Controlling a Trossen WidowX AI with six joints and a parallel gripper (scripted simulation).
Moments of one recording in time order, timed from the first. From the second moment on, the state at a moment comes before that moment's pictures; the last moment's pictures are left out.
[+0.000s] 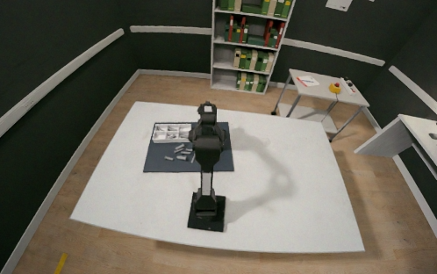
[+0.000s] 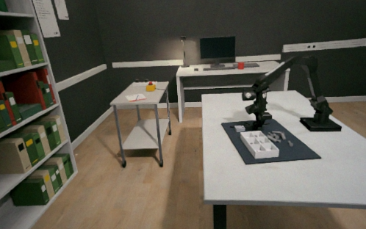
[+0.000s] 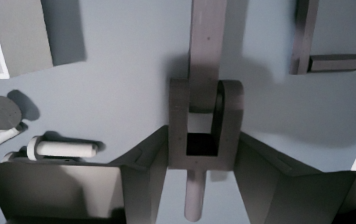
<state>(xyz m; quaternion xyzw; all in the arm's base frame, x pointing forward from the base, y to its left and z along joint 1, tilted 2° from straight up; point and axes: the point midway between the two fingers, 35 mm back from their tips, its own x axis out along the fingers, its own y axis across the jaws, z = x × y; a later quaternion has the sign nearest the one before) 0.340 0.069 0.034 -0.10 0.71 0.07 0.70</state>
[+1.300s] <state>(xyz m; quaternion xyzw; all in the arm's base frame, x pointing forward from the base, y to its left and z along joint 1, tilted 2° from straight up) 0.340 0.069 0.029 -0.10 0.71 0.07 0.70</state>
